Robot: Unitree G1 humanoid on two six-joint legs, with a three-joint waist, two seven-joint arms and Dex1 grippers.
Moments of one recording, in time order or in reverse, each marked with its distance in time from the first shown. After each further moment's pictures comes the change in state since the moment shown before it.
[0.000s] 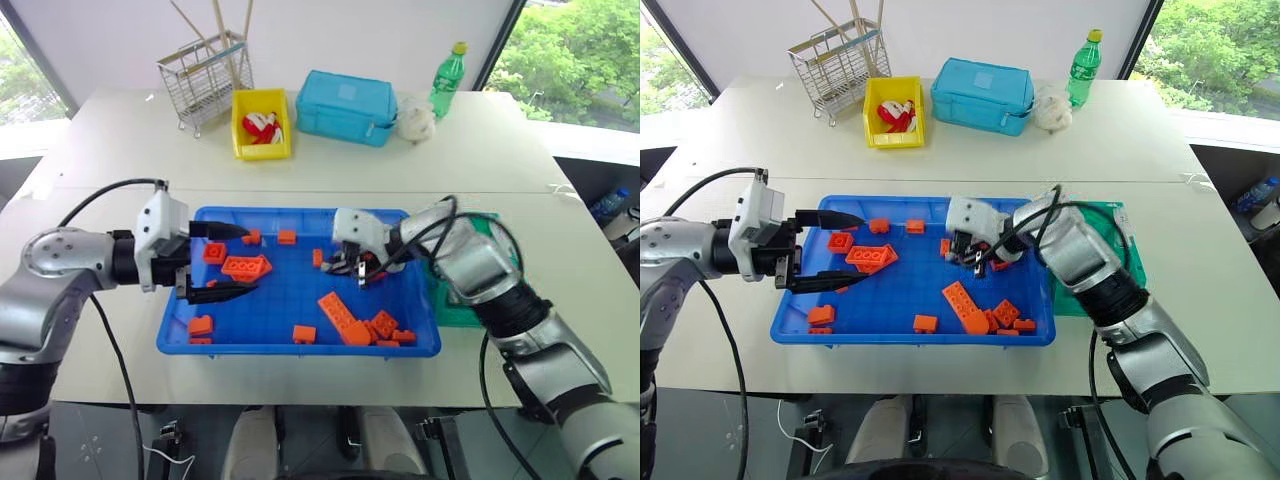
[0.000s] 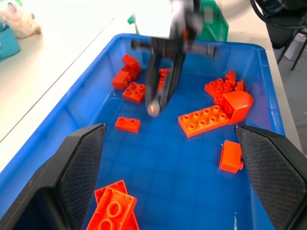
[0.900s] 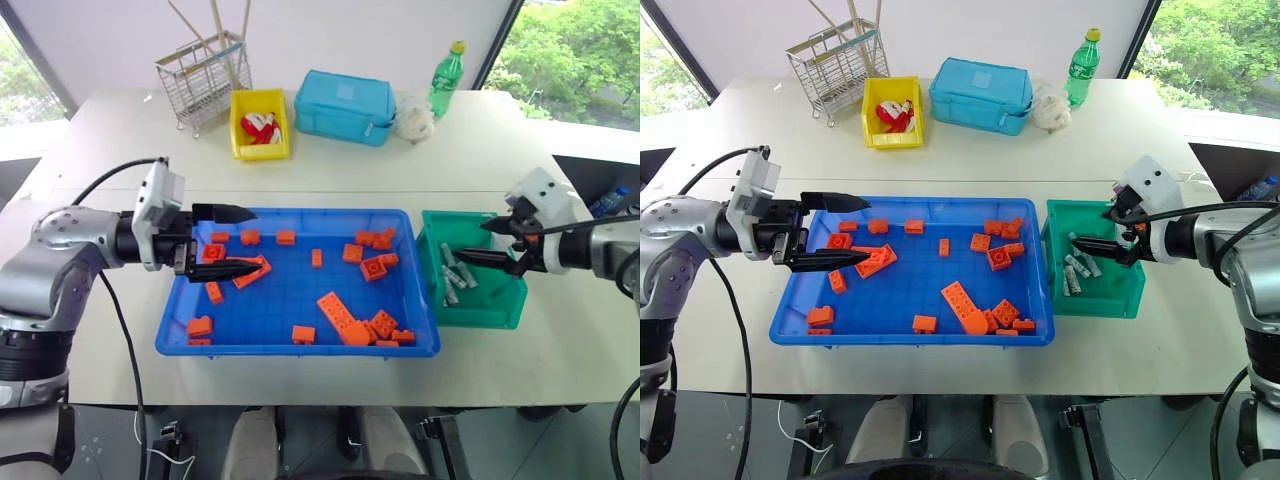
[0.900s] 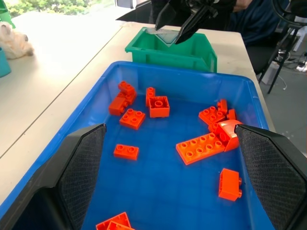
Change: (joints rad) left arm -0.147 -0.037 -0.026 0.141 -0.045 0.044 -0.088; right arm 0.462 -0.476 -0.545 -0.169 0.269 0.084 -0.115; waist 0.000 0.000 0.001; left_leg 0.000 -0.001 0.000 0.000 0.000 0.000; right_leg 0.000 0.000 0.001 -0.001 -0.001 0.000
